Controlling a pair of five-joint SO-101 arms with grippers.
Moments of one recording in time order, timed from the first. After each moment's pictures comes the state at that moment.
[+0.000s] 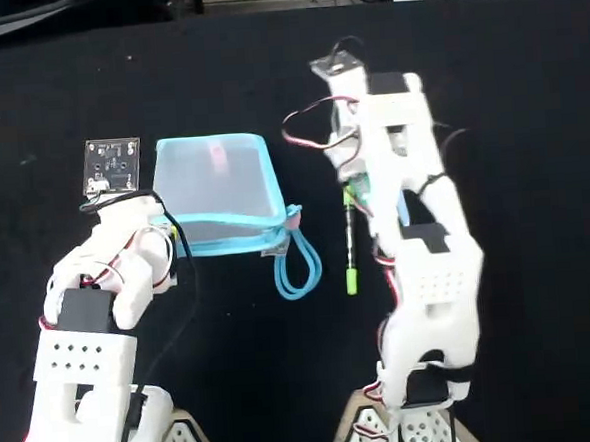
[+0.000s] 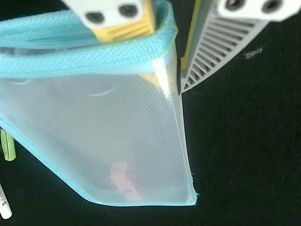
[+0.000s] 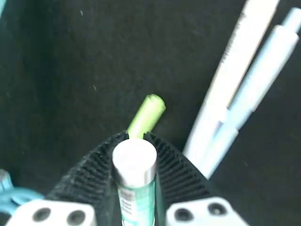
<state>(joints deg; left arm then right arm) 1.1 -59.4 55.5 57.0 3.1 -2.5 36.1 -26.1 85.0 16.9</state>
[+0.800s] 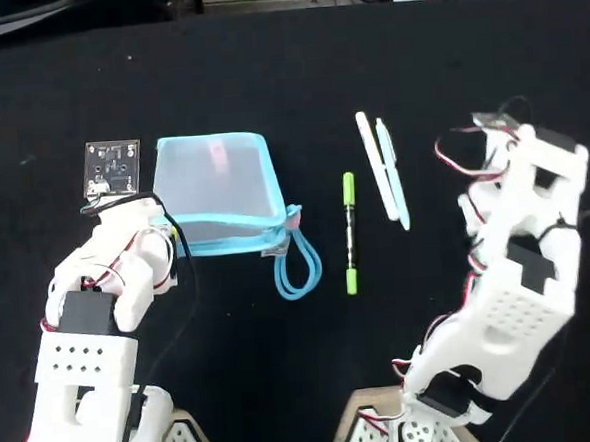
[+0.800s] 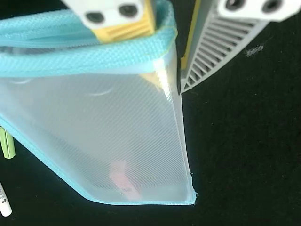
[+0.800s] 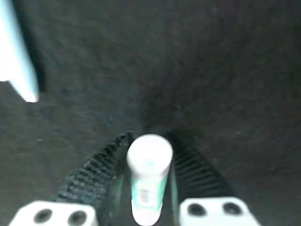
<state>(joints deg) 1.1 -60.0 57.1 55.1 3.1 30.9 26.8 -0.7 78.7 29.7</state>
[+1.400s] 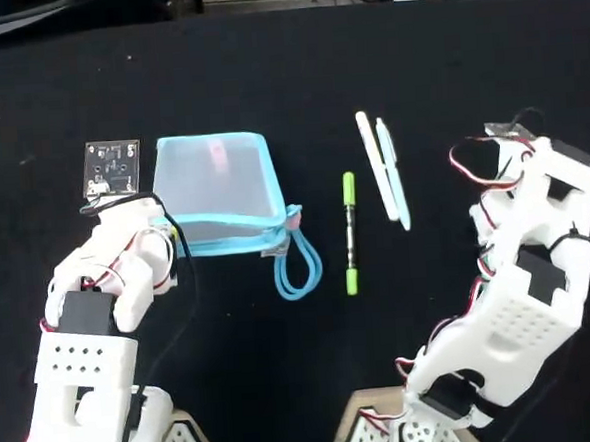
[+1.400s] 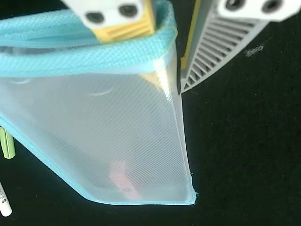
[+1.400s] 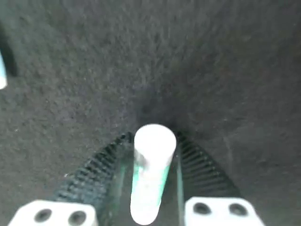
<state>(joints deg) 1.1 -60.0 57.1 55.1 3.1 34.1 24.3 3.2 76.8 32.9</state>
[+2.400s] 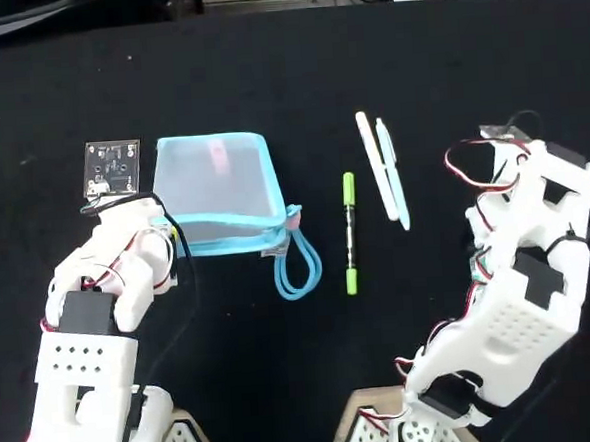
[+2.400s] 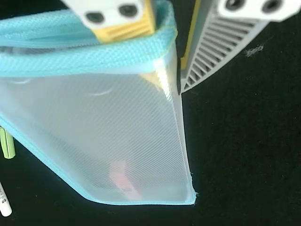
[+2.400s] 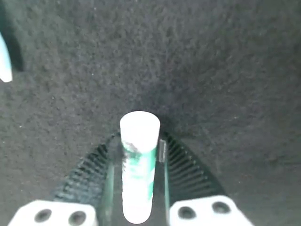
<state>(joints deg) 1.1 -60.0 57.1 55.1 3.1 33.7 22.2 6.2 75.4 32.8</state>
